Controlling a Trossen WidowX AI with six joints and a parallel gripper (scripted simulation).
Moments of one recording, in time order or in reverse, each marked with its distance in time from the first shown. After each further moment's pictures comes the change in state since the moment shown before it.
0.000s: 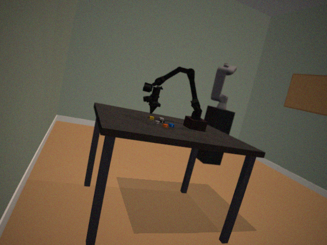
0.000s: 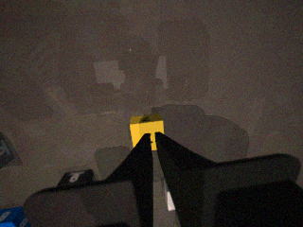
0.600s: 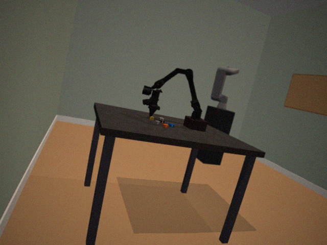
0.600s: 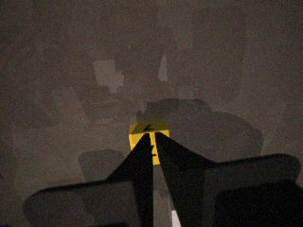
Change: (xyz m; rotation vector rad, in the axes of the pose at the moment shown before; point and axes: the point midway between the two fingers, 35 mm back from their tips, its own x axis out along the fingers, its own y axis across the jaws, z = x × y) arm 0.024 0.001 -0.002 -0.004 0.005 0.002
